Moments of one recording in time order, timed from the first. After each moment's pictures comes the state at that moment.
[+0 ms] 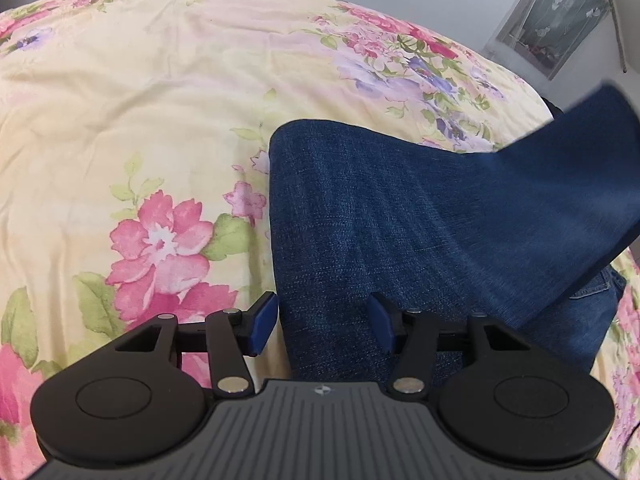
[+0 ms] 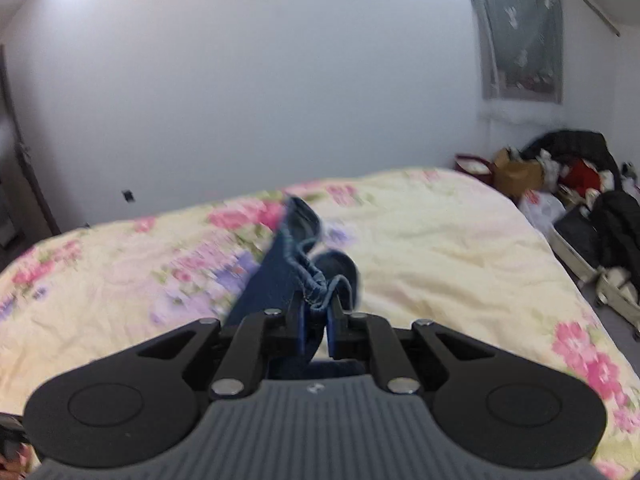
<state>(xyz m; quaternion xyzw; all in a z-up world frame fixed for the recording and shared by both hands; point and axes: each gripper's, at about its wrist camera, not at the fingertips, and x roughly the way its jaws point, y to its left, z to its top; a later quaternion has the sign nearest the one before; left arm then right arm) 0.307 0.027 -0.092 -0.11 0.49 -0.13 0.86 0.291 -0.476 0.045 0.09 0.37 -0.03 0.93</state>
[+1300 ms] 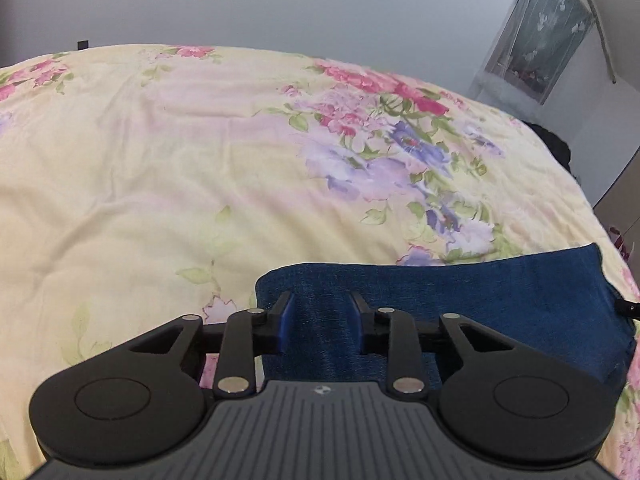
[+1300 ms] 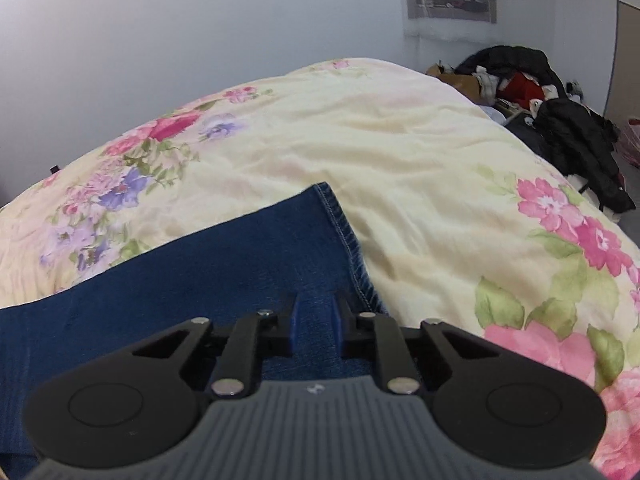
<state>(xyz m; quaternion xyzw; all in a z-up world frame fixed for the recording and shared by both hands) 0.397 -0.008 -0.075 -0.07 0.43 -0.12 0.89 0.303 -0.522 -0.077 0.13 0.39 -0.12 0.90</state>
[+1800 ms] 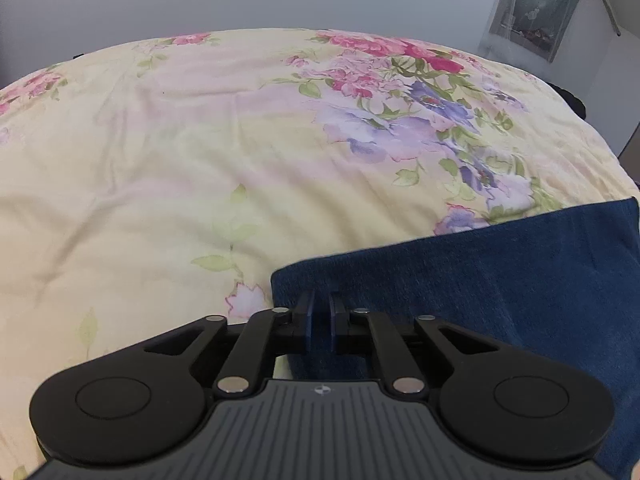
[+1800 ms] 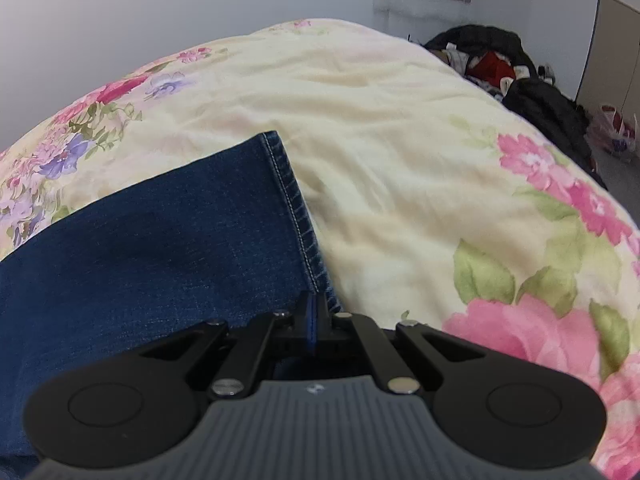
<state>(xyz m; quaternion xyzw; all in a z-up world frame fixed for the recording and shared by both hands) 0.389 -0.009 -0.094 -0.02 0.44 -0.12 0.89 0.299 -0.518 -0.094 0.09 0.40 -0.15 0.90</state>
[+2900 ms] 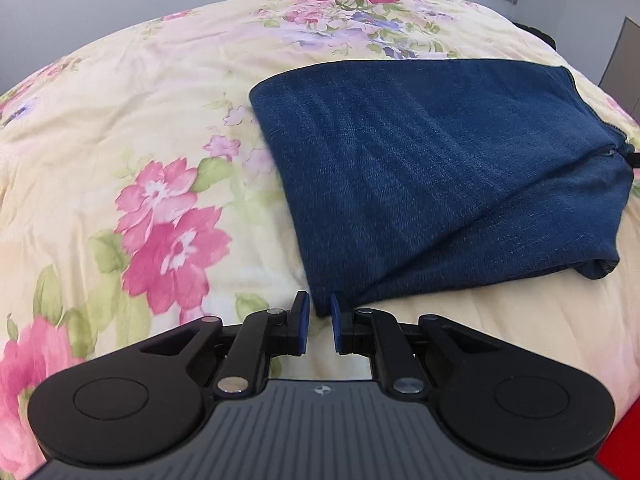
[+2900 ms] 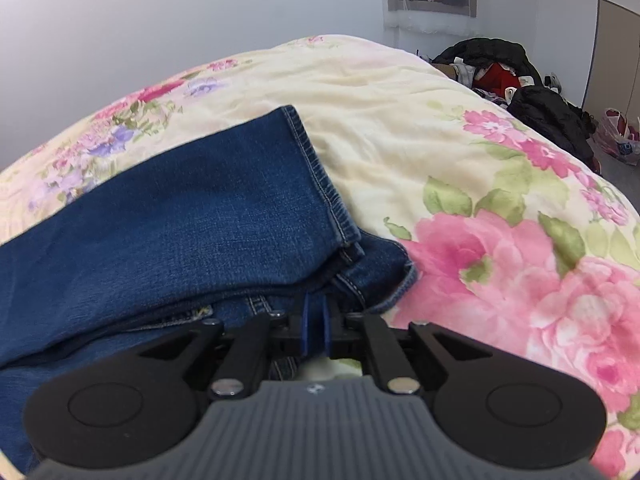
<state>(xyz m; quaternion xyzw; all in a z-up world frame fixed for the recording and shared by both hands) 0.224 -0.007 -0.104 0.05 0.47 -0.14 0.87 0.194 -0.505 -0.089 0.13 0.38 -0.12 0.91</state>
